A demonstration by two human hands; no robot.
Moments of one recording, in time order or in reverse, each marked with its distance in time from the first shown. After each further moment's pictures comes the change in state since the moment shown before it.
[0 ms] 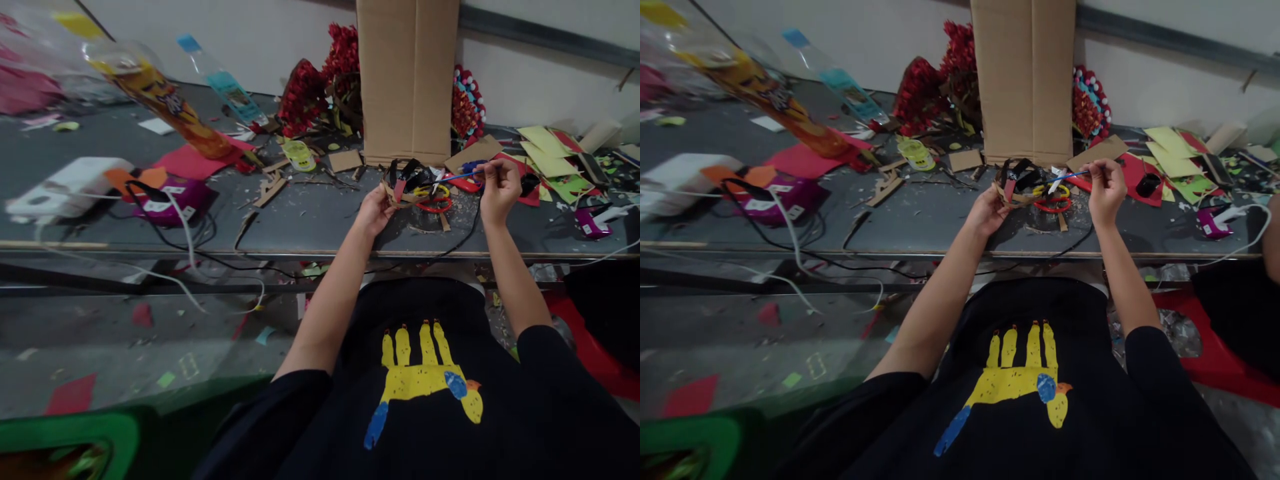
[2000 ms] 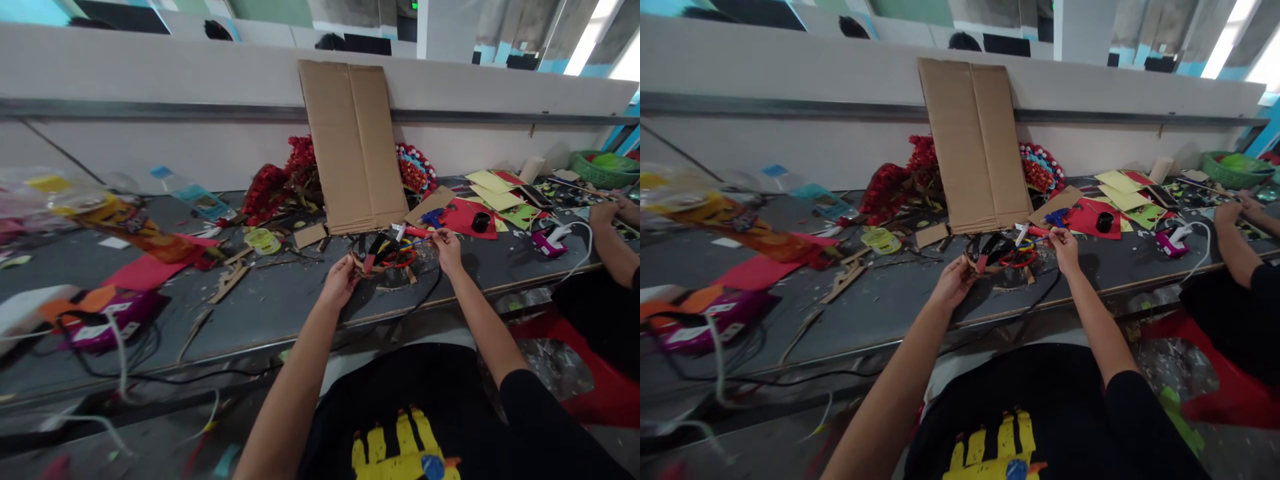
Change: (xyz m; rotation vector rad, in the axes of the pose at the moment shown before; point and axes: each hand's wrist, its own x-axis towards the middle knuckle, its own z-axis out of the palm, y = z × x) left_hand -0.006 -0.002 -0.005 0.248 0.157 -0.041; right_hand -0.028 0.051 -0.008 0.506 0.048 0.661
